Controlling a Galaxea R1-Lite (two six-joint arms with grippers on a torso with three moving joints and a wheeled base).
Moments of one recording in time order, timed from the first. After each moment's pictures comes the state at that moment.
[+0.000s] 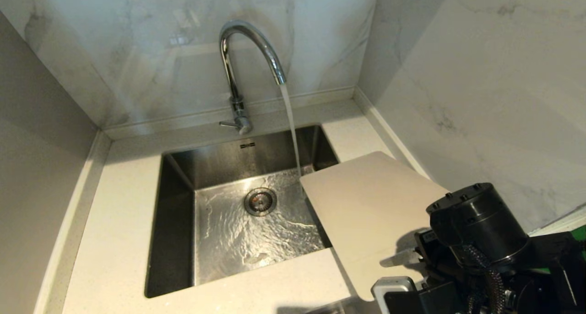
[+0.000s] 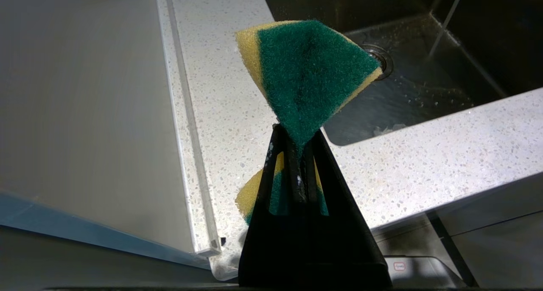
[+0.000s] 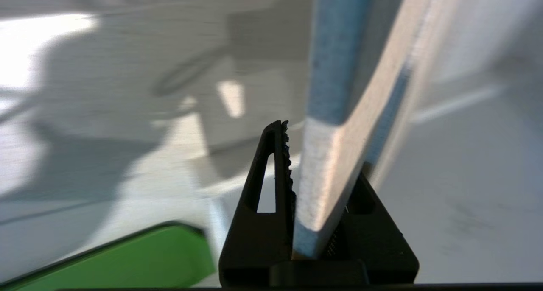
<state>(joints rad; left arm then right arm) 0.00 0.00 0.00 -0.01 0.00 0.01 0.62 1.40 -0.74 0.15 -0.50 -1.45</state>
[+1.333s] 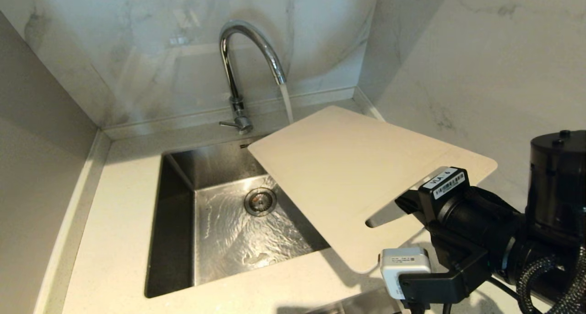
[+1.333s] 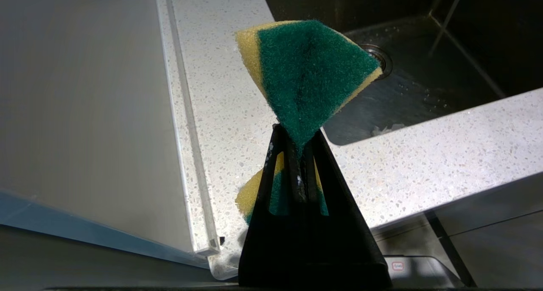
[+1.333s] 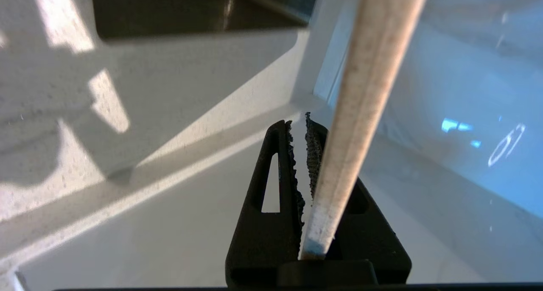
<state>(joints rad) 0.00 0.00 0.00 0.00 0.00 0.00 0.61 1.26 -0.71 -0.25 -0.25 -1.78</state>
